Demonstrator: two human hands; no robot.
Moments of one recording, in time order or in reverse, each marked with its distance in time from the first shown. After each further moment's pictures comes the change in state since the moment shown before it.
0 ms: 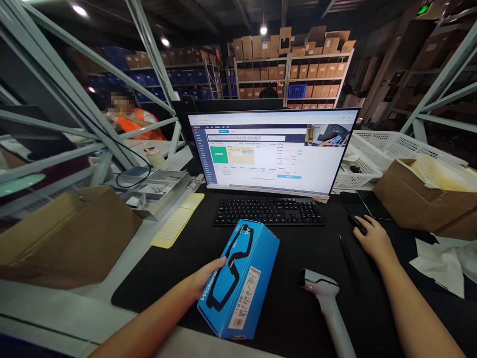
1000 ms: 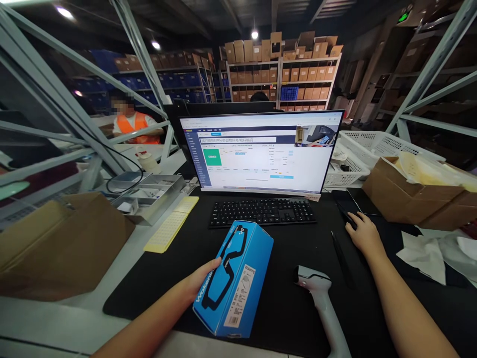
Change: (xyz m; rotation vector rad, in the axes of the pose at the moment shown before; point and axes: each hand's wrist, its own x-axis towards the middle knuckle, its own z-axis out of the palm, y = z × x) left_hand -0.002 0.000 -0.010 -0.011 0.082 -0.065; right_hand 0.001 0.009 0.011 0.002 0.067 0.004
